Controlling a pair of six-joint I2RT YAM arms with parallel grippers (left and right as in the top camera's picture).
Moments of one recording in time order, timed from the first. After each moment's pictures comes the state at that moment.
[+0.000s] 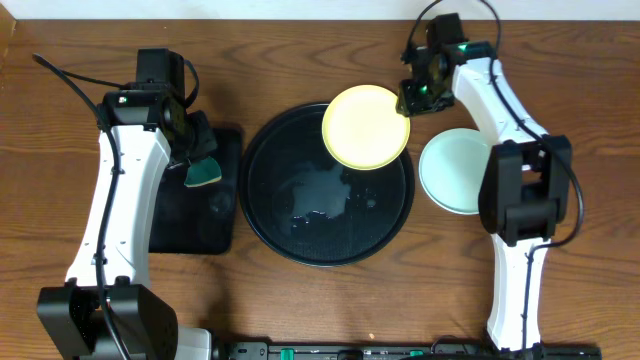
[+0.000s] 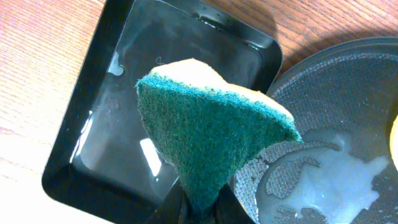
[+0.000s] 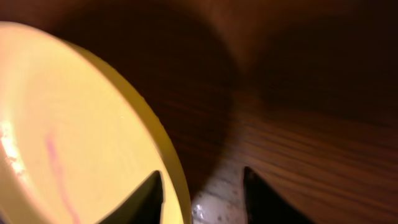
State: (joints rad) left arm 0.03 1.61 1.46 -1.15 -0.06 -0.38; right arm 0.19 2.36 1.99 -0.94 -0.24 -0.03
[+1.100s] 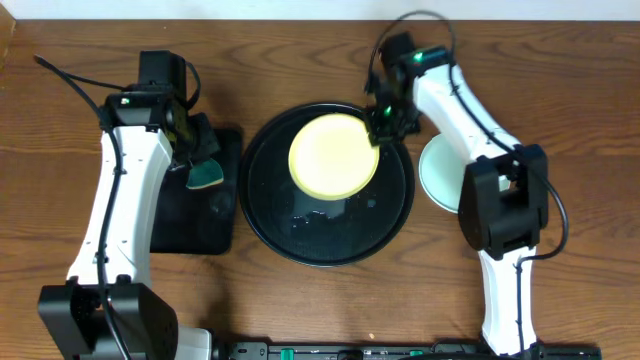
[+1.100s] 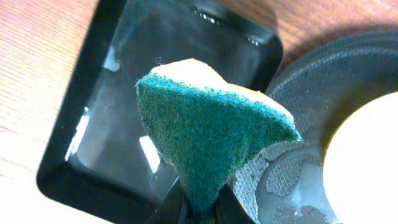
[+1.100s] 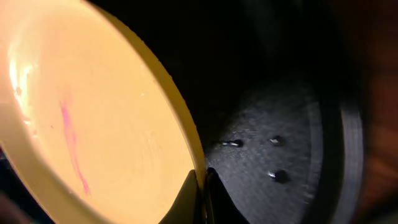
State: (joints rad) left arm 0.01 1.61 1.44 -1.14 -0.05 -0.39; right arm 0.35 2.29 1.93 -1.16 -0.30 0.15
